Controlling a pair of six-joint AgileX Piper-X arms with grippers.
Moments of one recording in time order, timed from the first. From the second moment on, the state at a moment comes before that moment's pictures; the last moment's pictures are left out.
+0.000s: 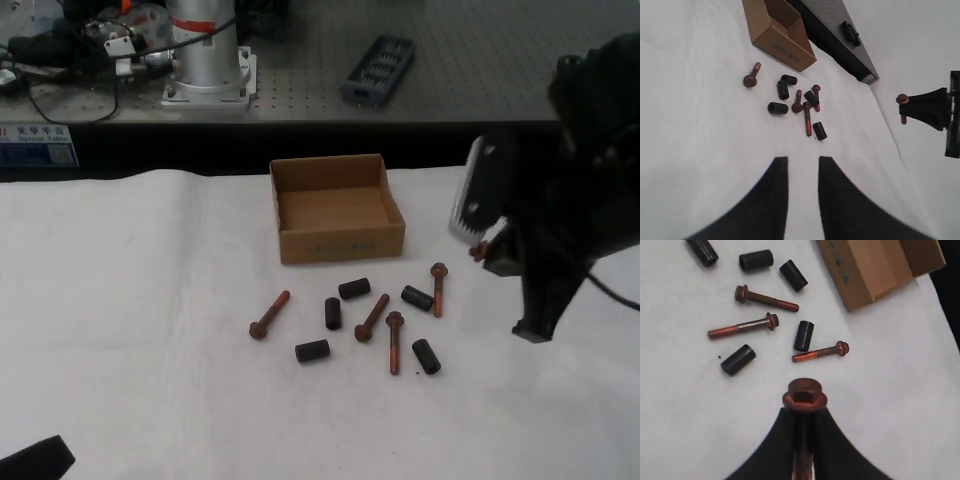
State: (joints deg) left arm -1.9 0.0 -0.7 13.7 33.1 -42.3; right arm 31.8 78.1 -58.6 41.4 1.2 -43.5
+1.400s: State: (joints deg) left arm -28.4 97.5 -62.7 19.2 18.0 41.2; right arm 32.1 40.8 -43.7 58.0 -0.5 -10.8
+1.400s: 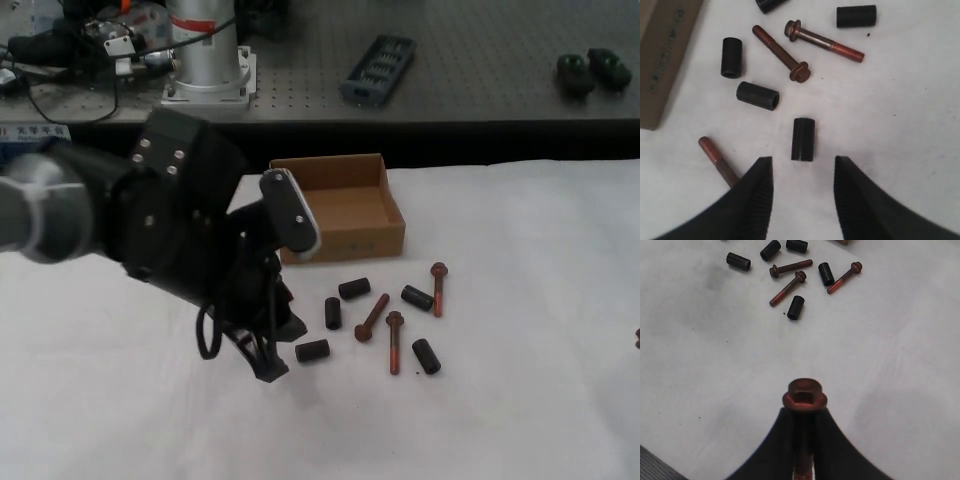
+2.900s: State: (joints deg) left arm -30.9 110.7 -66.6 16.6 16.4 45.2; right arm 32.1 40.8 -39.9 53.8 -0.5 -12.8
